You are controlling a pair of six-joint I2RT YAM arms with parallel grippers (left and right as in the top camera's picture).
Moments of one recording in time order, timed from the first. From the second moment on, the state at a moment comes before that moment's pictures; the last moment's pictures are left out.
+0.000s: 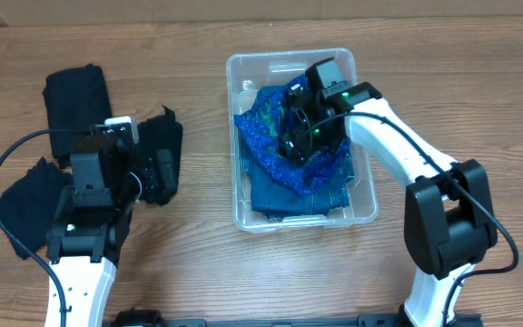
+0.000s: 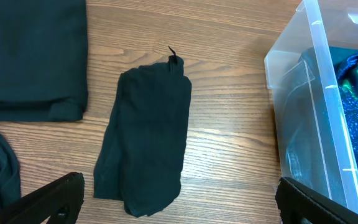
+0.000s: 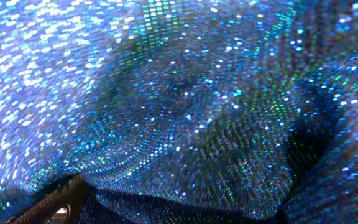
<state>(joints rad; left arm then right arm) 0.01 1.02 0.88 -0.63 0.02 -0.17 0.40 1.99 1.51 -0.78 -0.21 -0.20</state>
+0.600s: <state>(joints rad) 0.01 1.02 0.88 -0.63 0.02 -0.17 0.33 1.51 1.69 -0.82 0.12 0.10</state>
